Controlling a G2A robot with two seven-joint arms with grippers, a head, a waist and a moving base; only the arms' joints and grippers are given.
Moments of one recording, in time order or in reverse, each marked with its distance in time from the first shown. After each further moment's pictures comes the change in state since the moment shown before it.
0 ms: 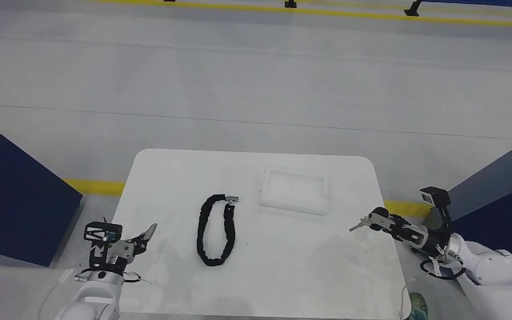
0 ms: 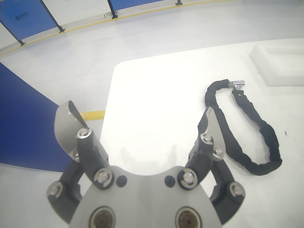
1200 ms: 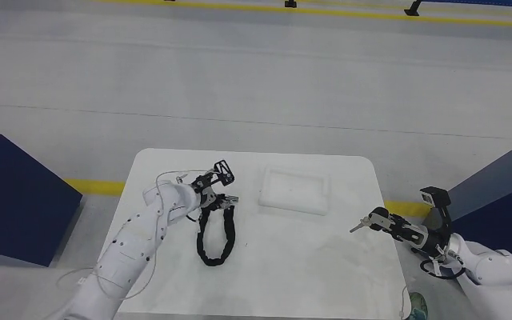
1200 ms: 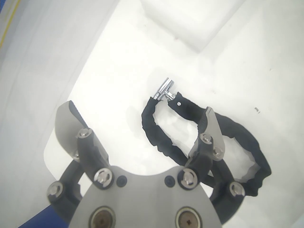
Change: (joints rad) left arm -1.015 -0.126 0.709 0.745 0.104 -0.611 -0.508; right arm 0.000 0.000 0.000 0.000 0.000 0.000 0.000
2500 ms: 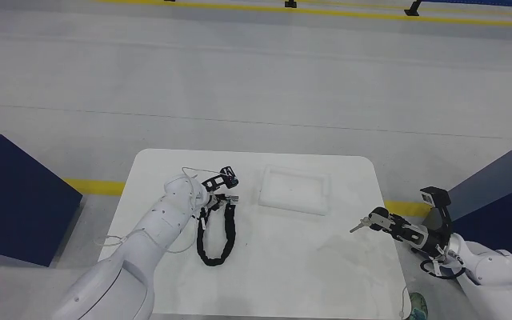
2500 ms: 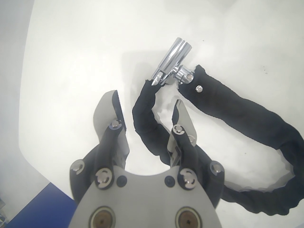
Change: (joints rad) left arm -0.310 -0.264 0.277 0.761 -0.027 0.034 0.150; right arm 0.000 0.000 0.000 0.000 0.000 0.000 0.000
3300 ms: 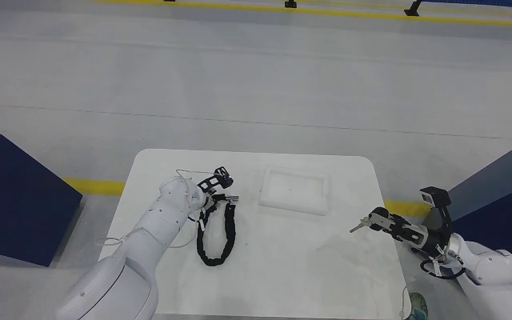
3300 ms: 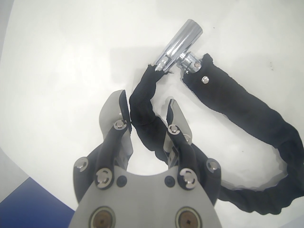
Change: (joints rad) left arm -0.016 -0.024 -0.024 0.094 -0.062 0.014 -0.005; right arm 0.000 0.000 0.000 0.000 0.000 0.000 0.000
